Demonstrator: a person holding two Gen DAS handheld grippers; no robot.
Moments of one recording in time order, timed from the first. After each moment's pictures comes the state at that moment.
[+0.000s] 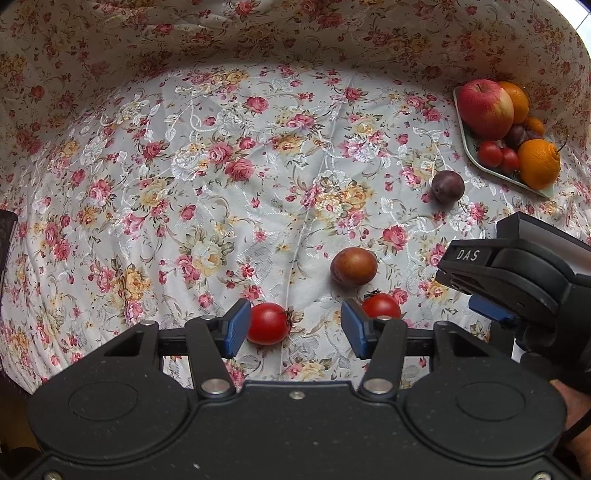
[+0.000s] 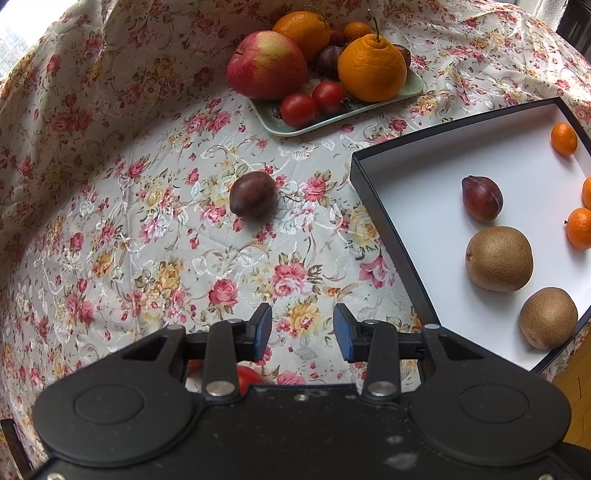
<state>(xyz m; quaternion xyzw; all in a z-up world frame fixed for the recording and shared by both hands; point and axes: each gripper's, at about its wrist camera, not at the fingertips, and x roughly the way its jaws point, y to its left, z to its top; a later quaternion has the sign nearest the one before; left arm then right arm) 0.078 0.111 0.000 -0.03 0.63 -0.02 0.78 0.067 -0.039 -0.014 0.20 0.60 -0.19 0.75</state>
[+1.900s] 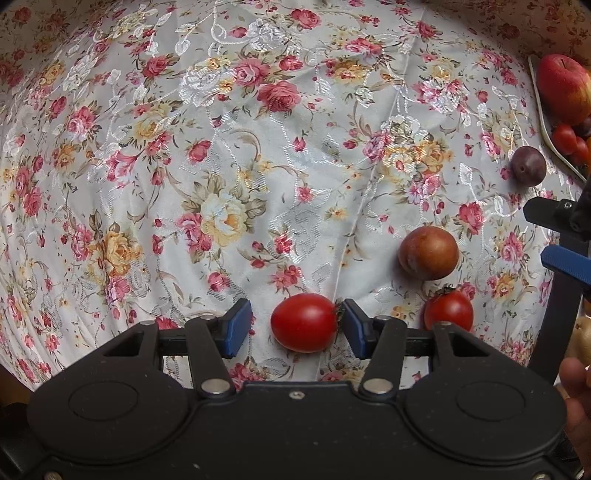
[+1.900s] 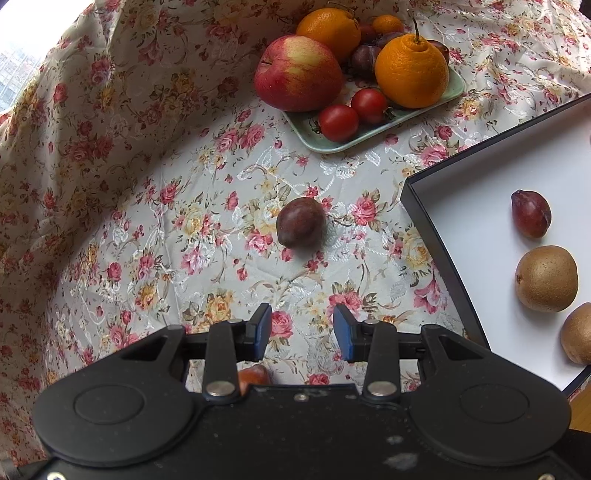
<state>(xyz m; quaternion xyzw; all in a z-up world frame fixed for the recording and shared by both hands) 0.097 0.124 -0.078 -0.06 0.71 0.01 0.70 0.104 -0.044 -0.016 0.26 0.60 -0.16 0.74</state>
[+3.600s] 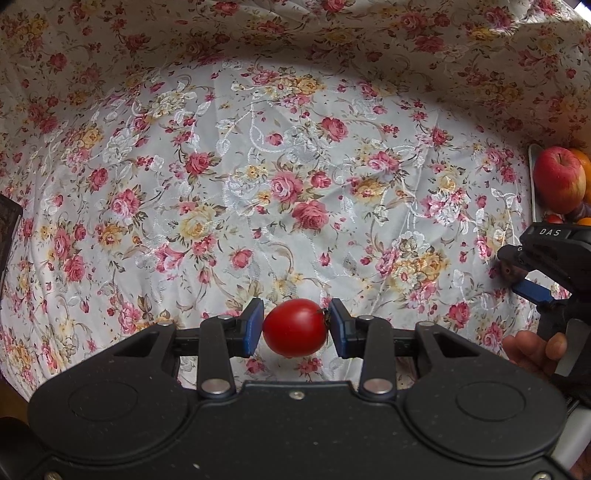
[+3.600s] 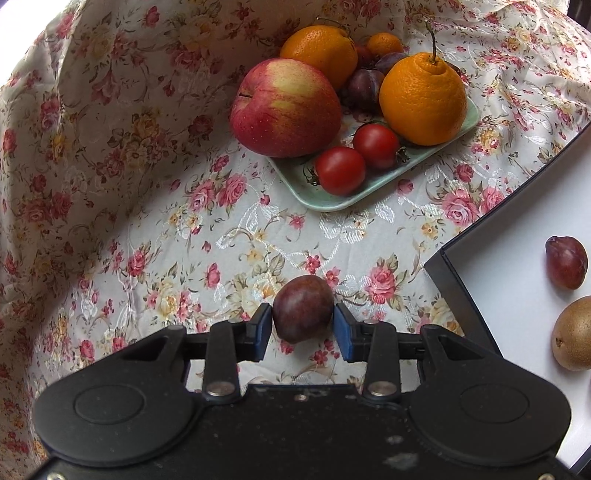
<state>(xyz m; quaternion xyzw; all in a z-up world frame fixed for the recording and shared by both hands) 0.131 0.160 -0.027 -0.08 0.64 0.03 0.76 0.148 -0.052 -0.057 0.26 0.56 -0.22 0.76</state>
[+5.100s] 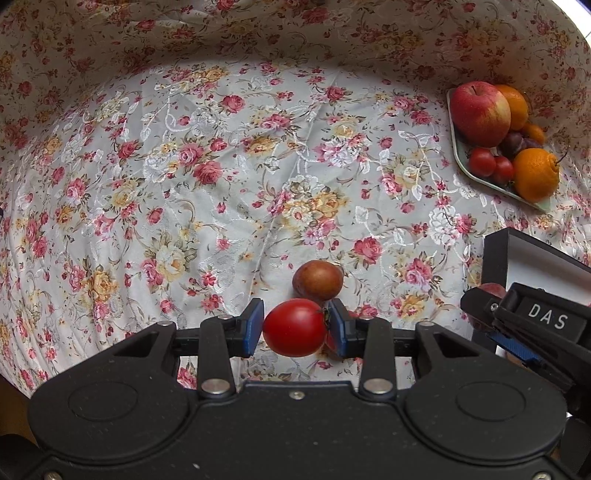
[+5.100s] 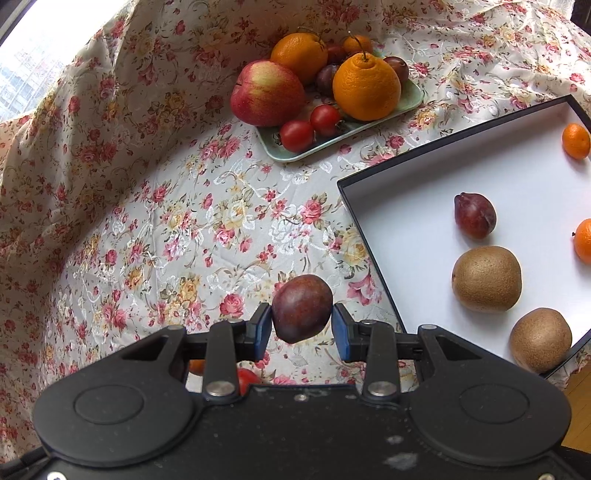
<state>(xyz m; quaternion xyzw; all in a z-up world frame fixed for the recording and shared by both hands) 0.087 0.079 -0.006 -0.04 0.64 -0.02 0.77 0.052 -0.084 0.010 0.25 0.58 -0.14 0.76</state>
